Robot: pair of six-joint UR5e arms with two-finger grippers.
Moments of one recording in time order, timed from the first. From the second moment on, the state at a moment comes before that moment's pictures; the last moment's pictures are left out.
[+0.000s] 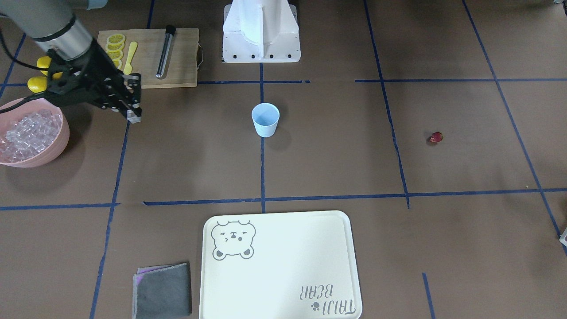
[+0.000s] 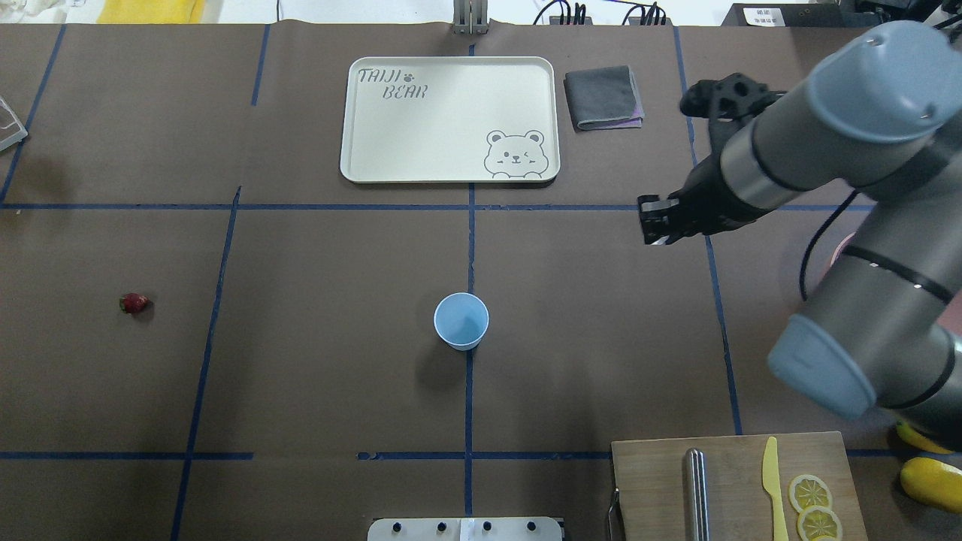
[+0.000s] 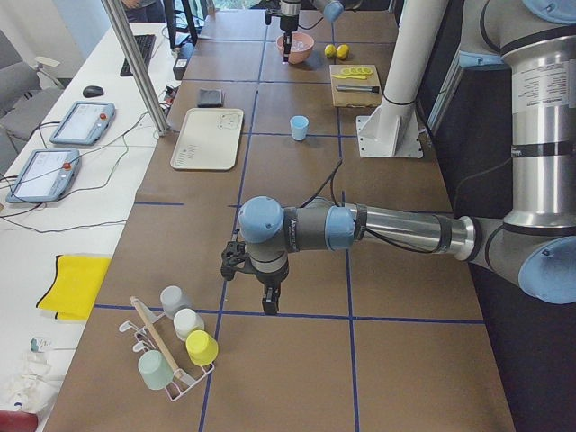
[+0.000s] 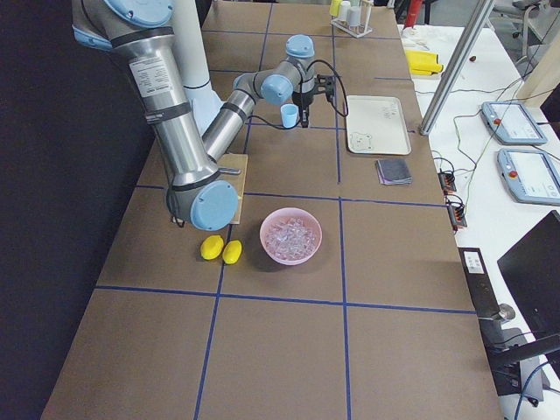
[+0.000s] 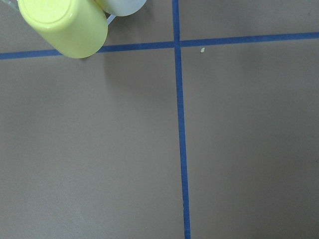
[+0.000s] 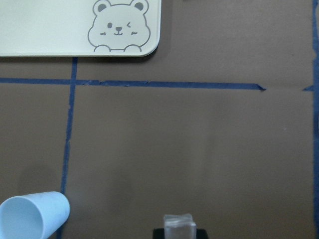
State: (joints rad) left arm -1.58 -1.44 -1.82 -1.39 -2.34 0.11; right arm 0.71 -1.12 2.09 -1.72 2.01 1.06
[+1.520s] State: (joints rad) left arm -1.57 -1.45 -1.82 -1.39 -2.36 0.11; right arm 0.36 -0.73 1.71 -1.77 1.66 1.30
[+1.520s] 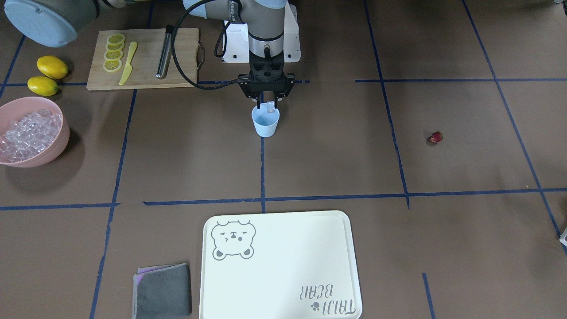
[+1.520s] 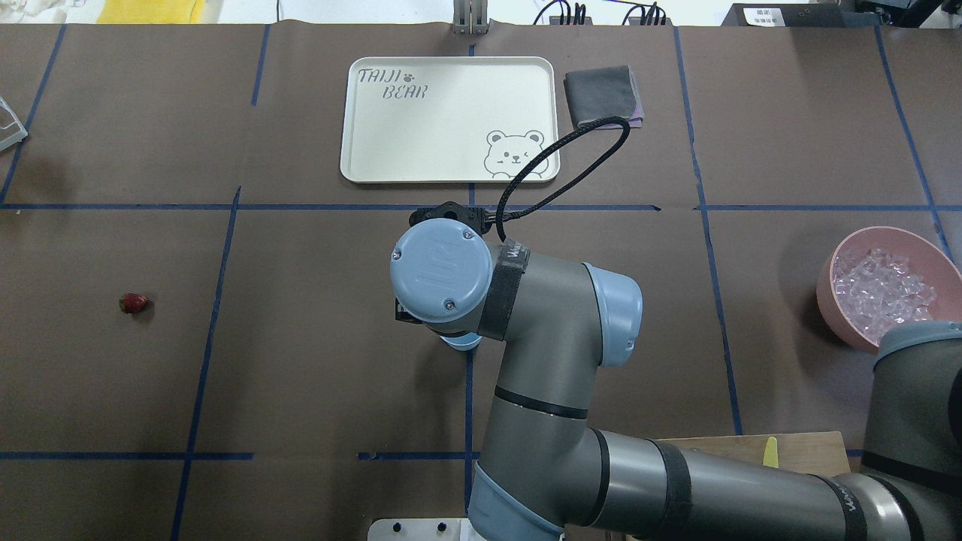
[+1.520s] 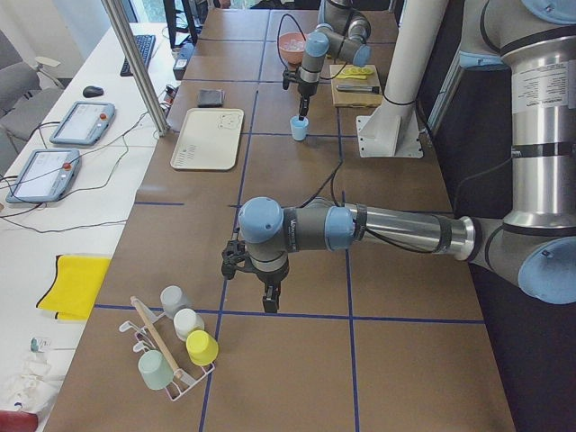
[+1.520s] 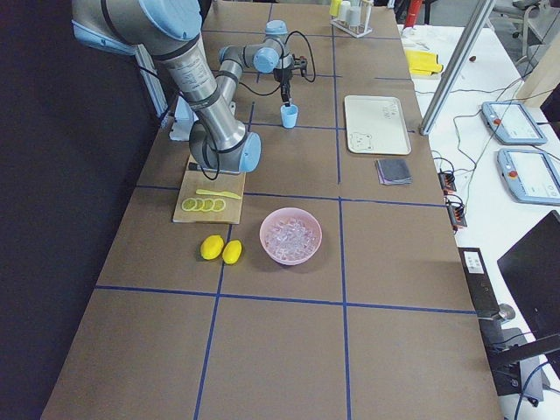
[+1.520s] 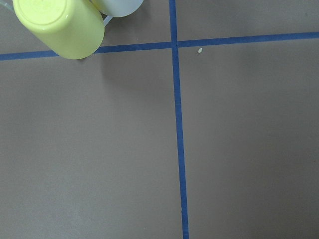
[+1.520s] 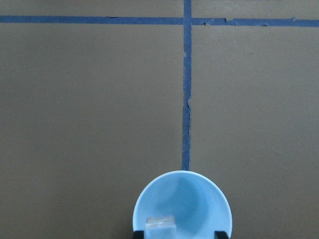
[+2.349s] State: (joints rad) left arm -1.57 -1.44 -1.82 -1.39 -2.36 0.11; right arm 0.42 -0.80 1.79 -1.78 1.69 1.23
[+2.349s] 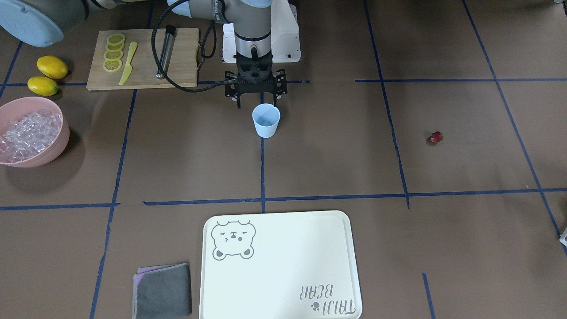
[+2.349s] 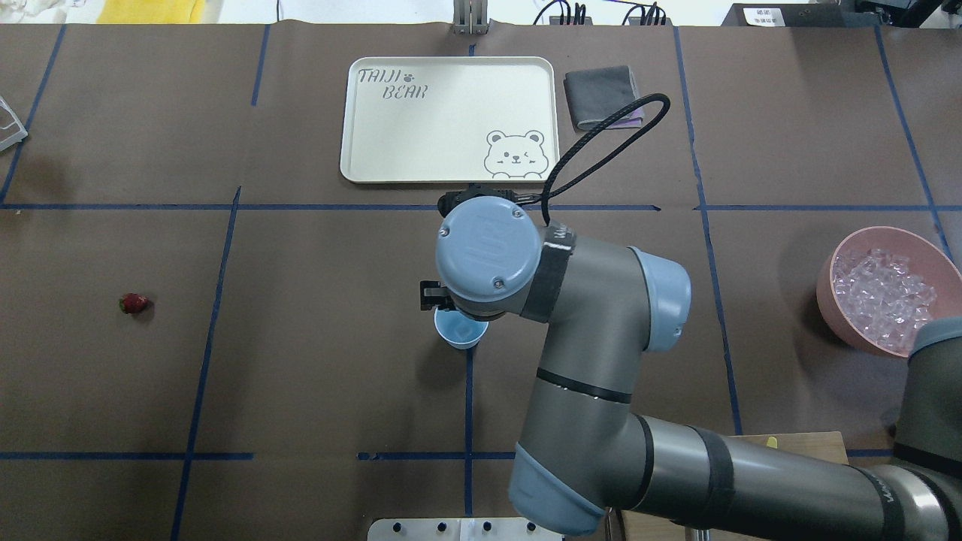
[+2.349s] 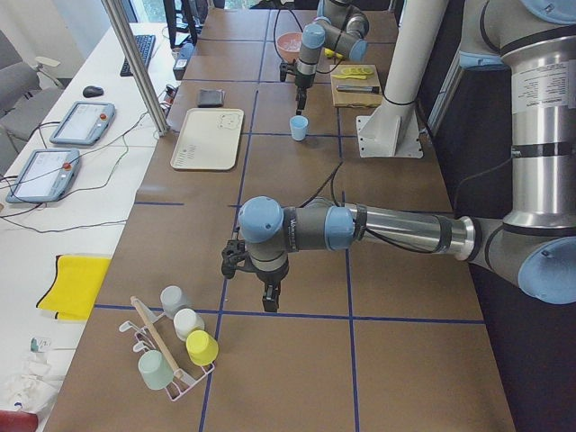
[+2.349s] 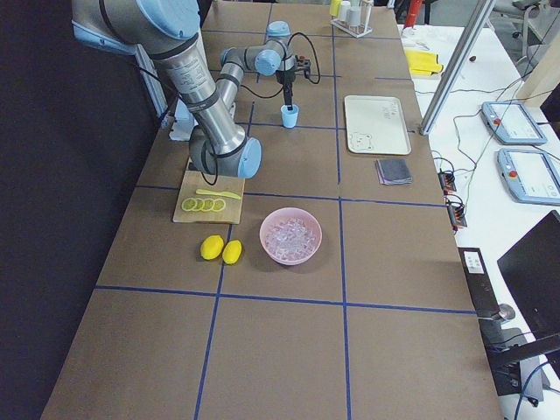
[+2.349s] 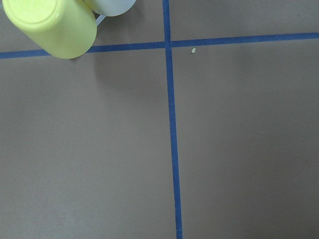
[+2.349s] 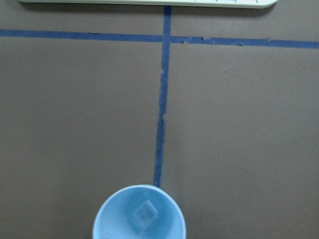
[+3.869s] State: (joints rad) left arm -1.55 -1.45 -1.82 -1.39 -2.37 0.11; right arm 0.88 -1.55 2.20 -1.59 1.98 0.69
